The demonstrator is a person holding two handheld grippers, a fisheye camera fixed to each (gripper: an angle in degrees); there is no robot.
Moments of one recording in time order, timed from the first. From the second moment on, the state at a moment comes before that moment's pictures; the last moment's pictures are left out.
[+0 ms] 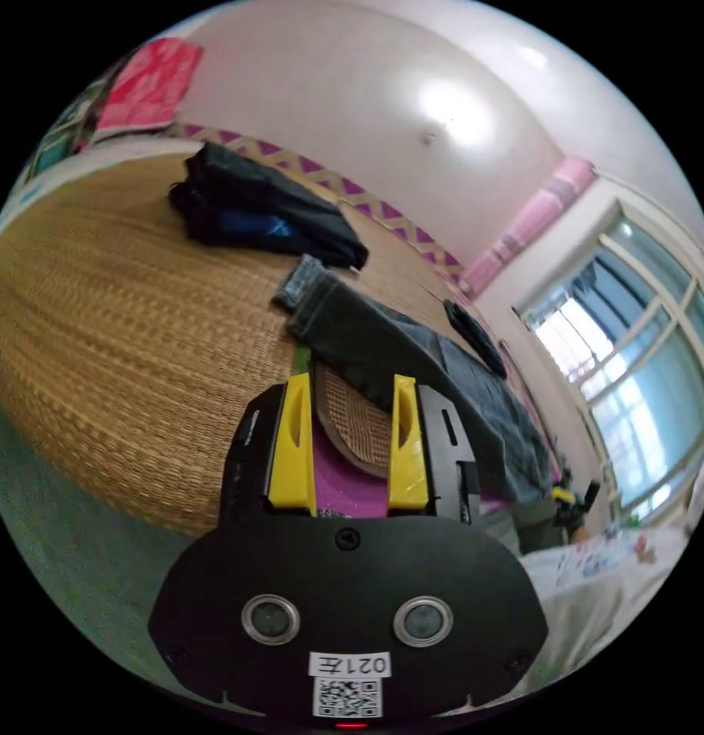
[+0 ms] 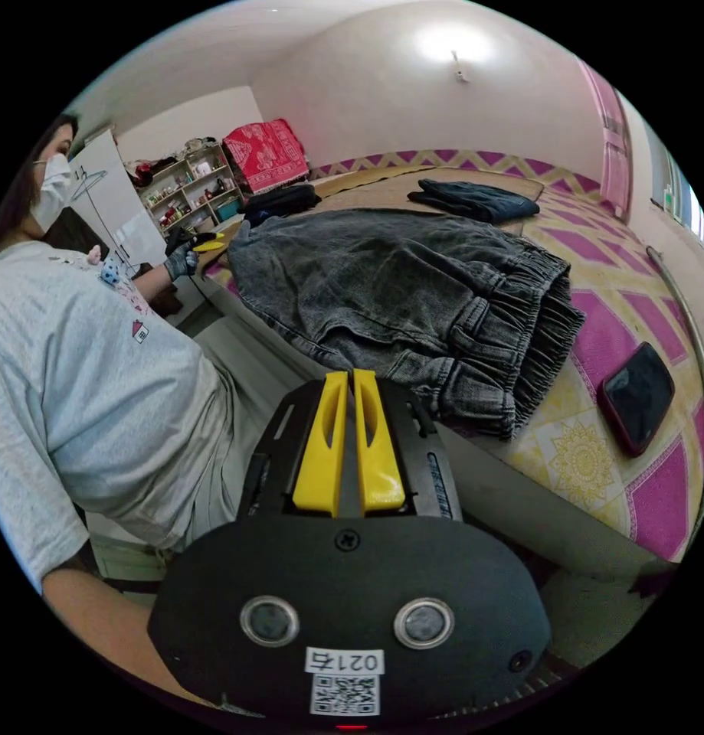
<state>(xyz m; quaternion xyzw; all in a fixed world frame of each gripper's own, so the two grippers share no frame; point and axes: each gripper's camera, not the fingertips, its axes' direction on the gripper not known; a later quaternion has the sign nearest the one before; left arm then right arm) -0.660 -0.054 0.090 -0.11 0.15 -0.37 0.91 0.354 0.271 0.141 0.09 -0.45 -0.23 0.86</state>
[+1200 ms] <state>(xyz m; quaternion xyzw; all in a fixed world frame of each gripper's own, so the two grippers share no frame) -0.755 0.021 -0.076 -0.05 0.19 -0.45 0.87 0.370 0.309 0.129 0.05 -0.46 -0.25 0.85</state>
